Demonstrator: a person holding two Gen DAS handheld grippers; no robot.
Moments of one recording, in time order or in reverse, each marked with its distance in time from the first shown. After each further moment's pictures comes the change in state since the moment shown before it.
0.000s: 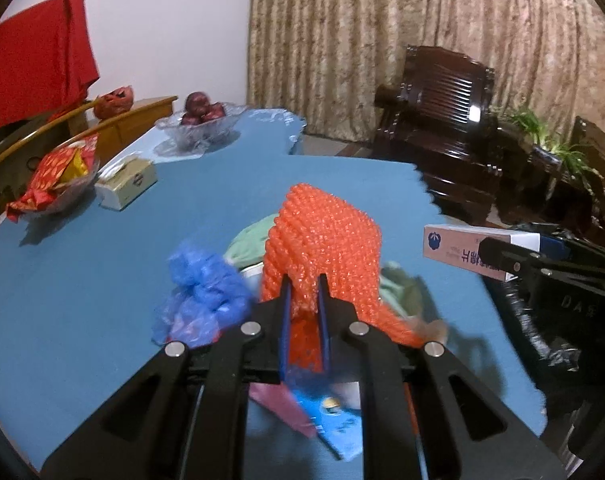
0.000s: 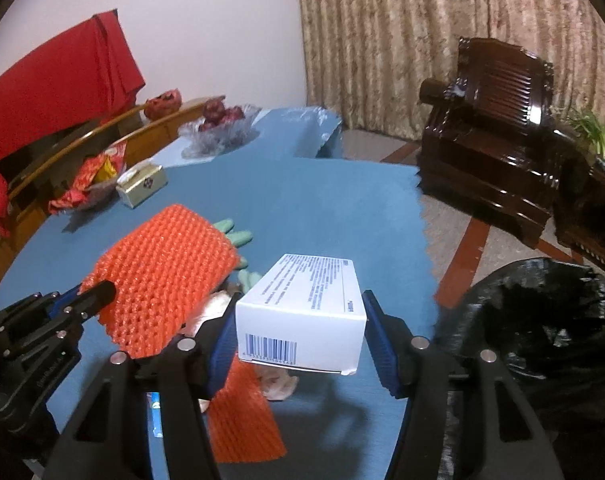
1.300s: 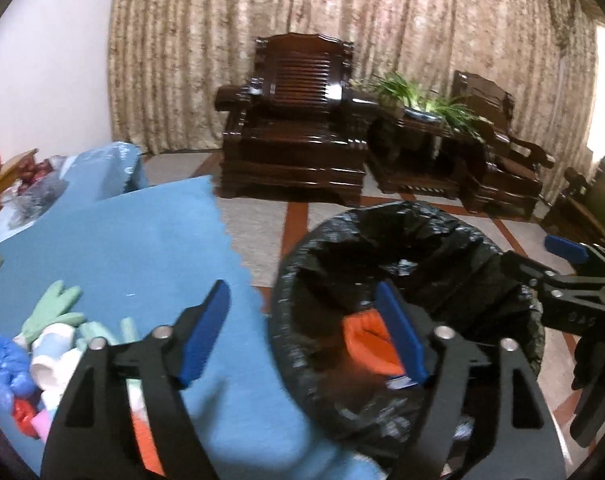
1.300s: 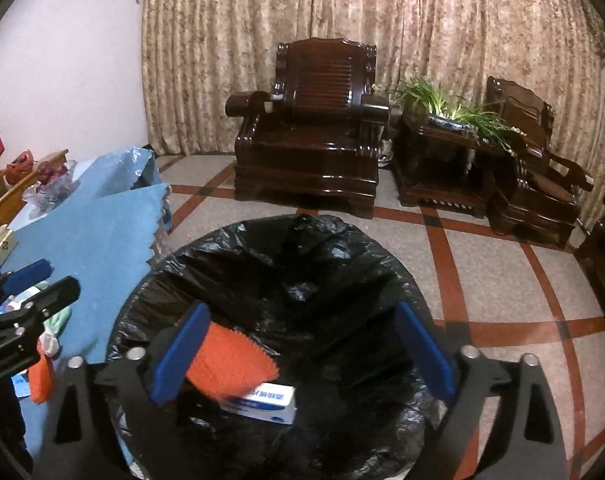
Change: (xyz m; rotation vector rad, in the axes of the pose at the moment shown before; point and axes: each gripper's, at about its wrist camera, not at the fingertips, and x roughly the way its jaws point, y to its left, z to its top) left arm 0.020 -0.210 0.012 0.245 0.008 -0.361; right arm -0.120 -0.198 -0.062 0.246 -0.077 -0.462
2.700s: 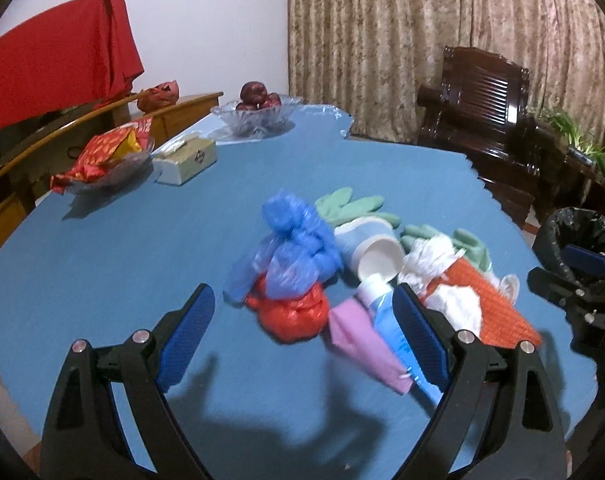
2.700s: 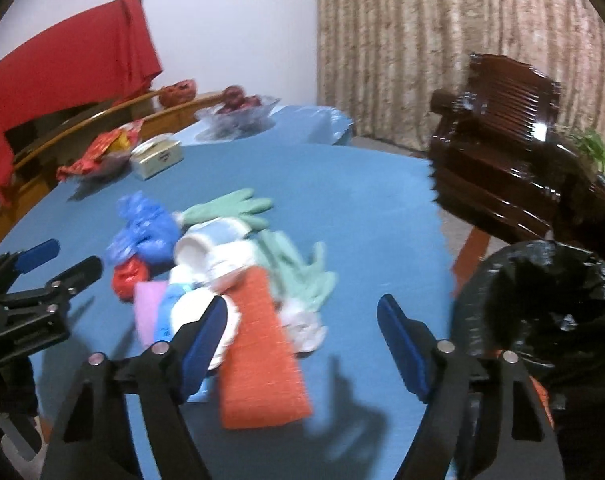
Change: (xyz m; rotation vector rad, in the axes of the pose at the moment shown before) left arm -0.131 0.229 -0.119 -0.273 0.014 0.527; right arm 0.005 0.282 -0.069 -0.354 0.061 0.499
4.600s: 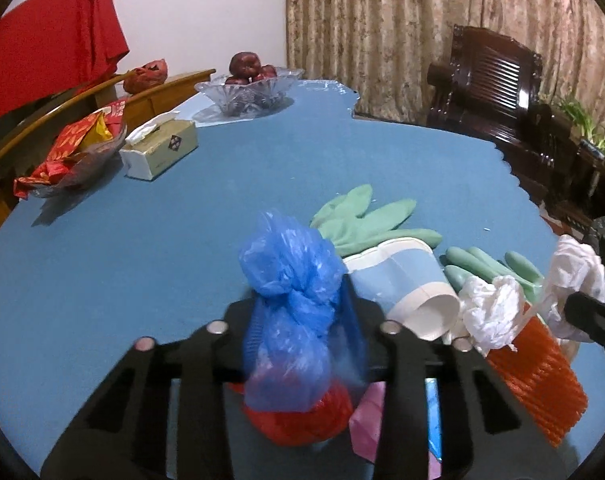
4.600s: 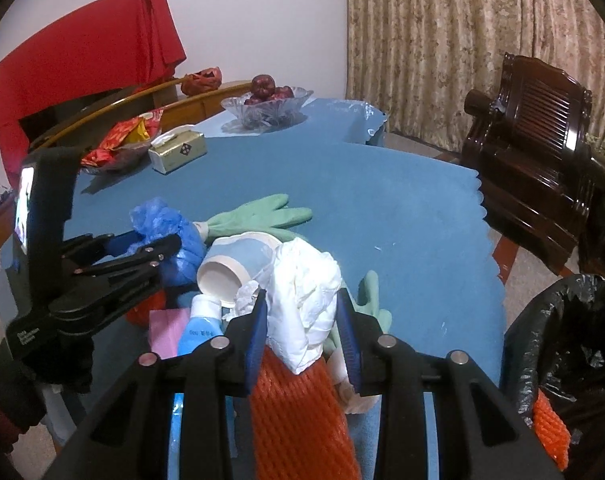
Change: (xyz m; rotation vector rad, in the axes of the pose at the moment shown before) left arm 0.094 -0.004 0.033 0.010 0.071 -0.019; right arm 0.038 0.009 0.031 -0.027 0.028 0.055
